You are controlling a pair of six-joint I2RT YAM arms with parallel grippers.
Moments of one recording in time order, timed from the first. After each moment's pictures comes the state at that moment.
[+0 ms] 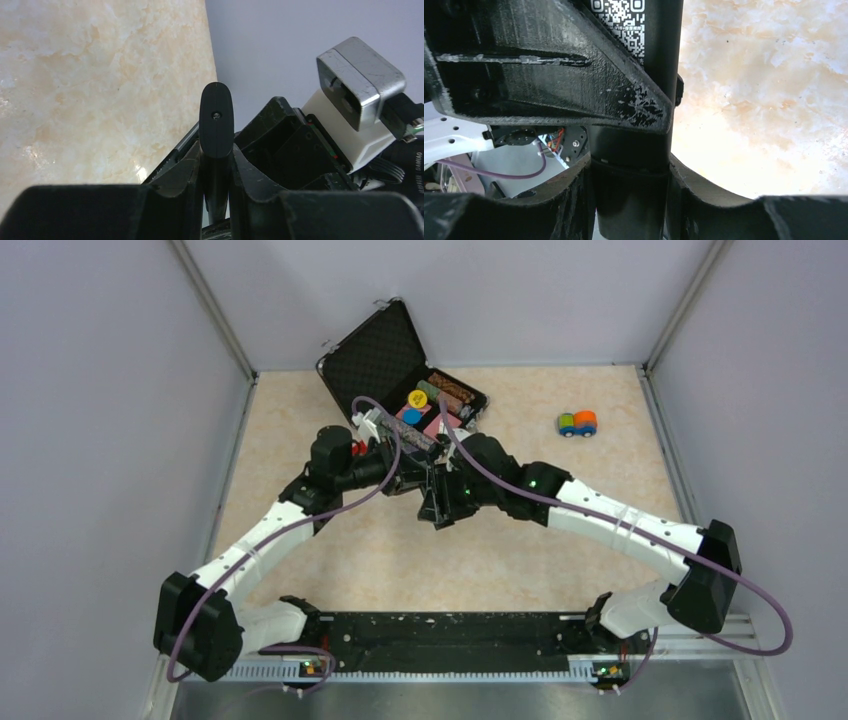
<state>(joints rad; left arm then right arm) -0.46 1.17 0.82 0.03 0.67 -1.07 0.96 1.39 1.23 -0.54 -0.10 0.63</state>
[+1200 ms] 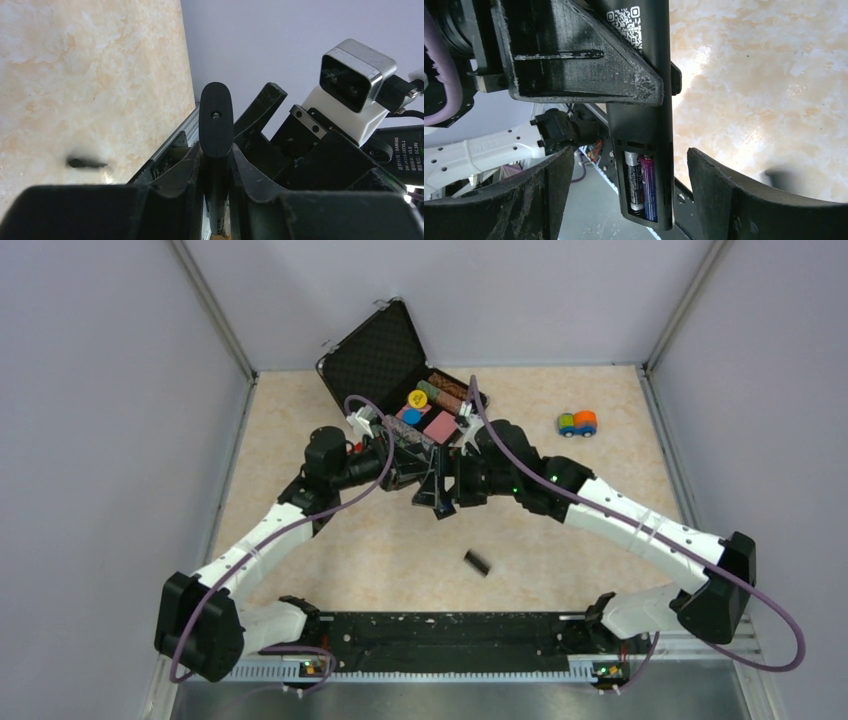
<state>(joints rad) -0.42 1.17 0.79 0.19 0.70 -1.23 0.90 1.32 1.24 -0.51 -0.18 0.74</state>
